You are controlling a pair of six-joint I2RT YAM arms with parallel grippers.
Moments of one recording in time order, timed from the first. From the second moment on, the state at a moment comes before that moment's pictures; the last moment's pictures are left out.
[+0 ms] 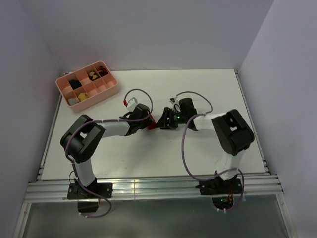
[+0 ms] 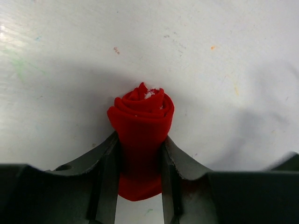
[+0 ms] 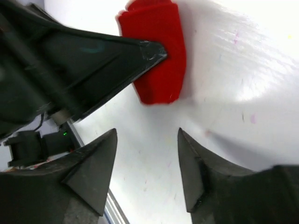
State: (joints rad) left arm -0.69 1.83 0.95 0.12 -0.28 -1.13; right arm 0.43 1.83 0.83 0.32 -0.67 0.68
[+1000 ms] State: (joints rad) left arm -0.11 1.58 1.34 -0.21 -0.30 -0.64; right arm 0.37 0.81 0.90 -0.40 0.09 0.39
